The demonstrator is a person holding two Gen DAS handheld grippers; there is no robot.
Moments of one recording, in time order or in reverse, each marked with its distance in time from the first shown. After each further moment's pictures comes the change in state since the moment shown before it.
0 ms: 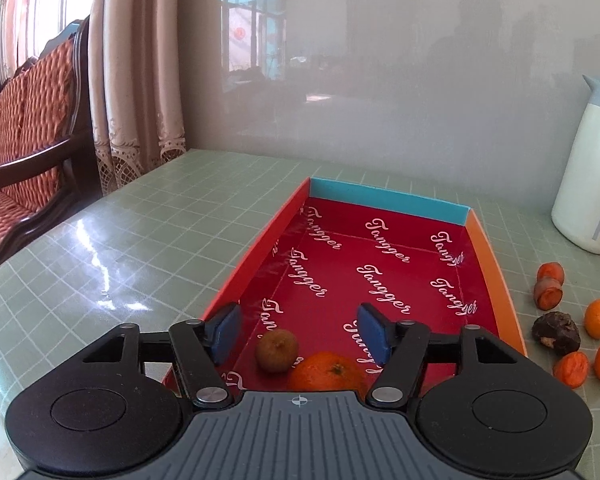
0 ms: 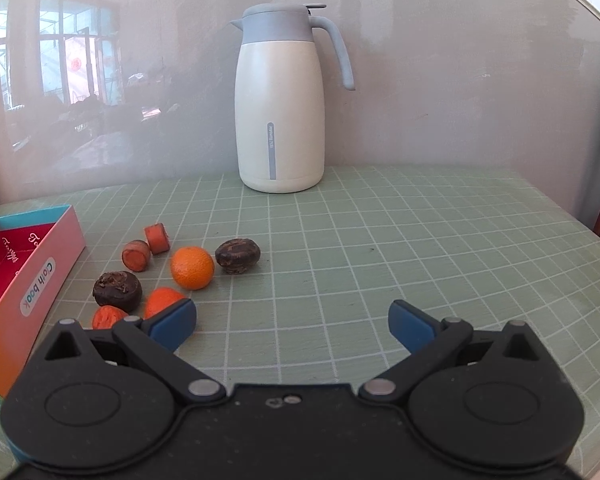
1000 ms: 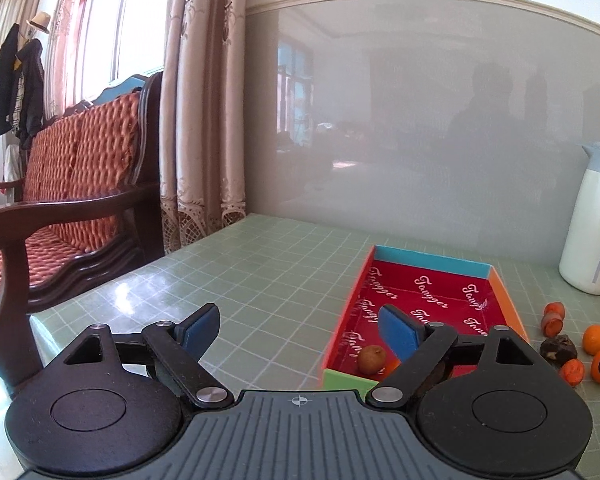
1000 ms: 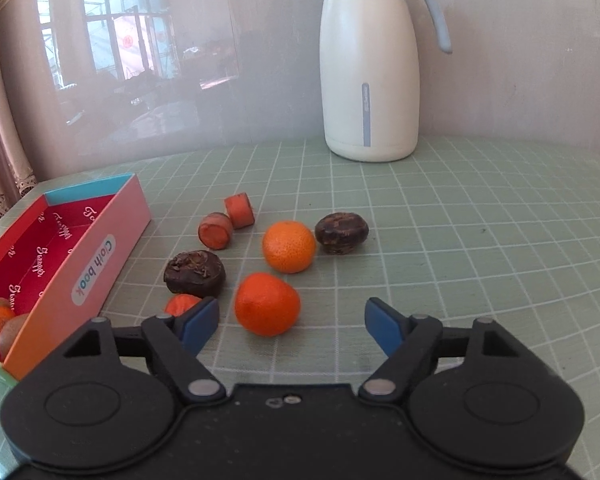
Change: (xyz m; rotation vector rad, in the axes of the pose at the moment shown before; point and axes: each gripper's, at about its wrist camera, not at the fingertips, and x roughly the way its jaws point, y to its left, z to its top) left arm -0.084 0.069 -0.018 -0.048 -0.208 0.077; right arm 0.038 0.043 0.002 -0.023 0.107 0.196
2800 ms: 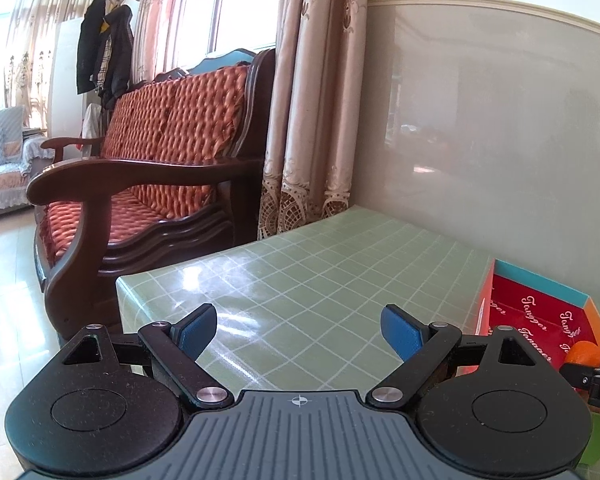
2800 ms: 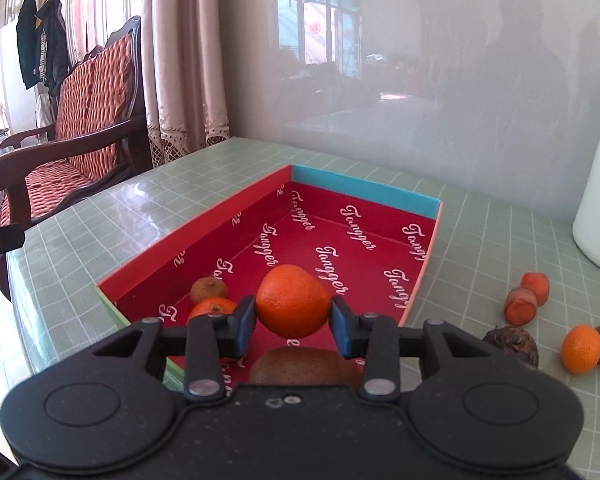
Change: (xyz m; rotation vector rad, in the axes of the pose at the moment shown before) left arm 0.011 0.078 -0.011 -0.159 0.035 0.210; right arm -0.007 0.166 -0.002 -0.396 -0.029 0.411
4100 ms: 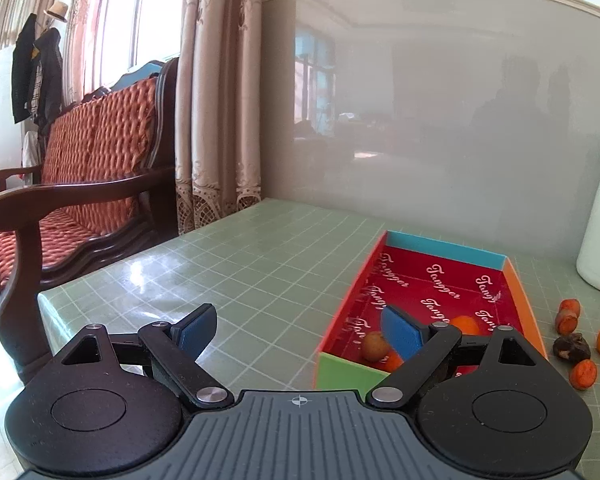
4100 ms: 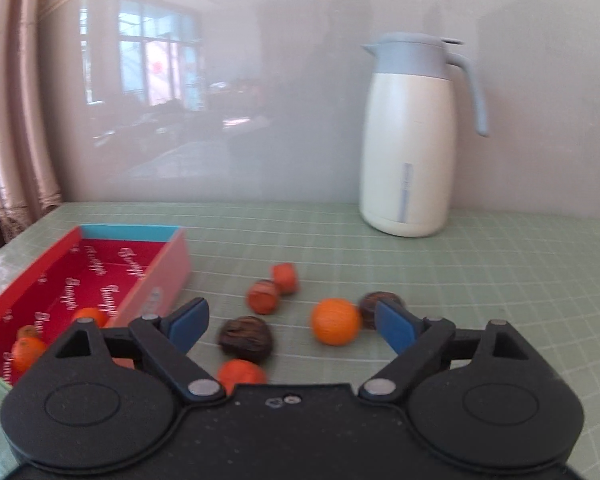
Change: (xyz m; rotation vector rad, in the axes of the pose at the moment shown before) left arm -0.023 -0.095 -0.015 0.142 0.000 -0.155; right arm -0.071 -0.121 -0.027 0.273 -0.098 -0.428
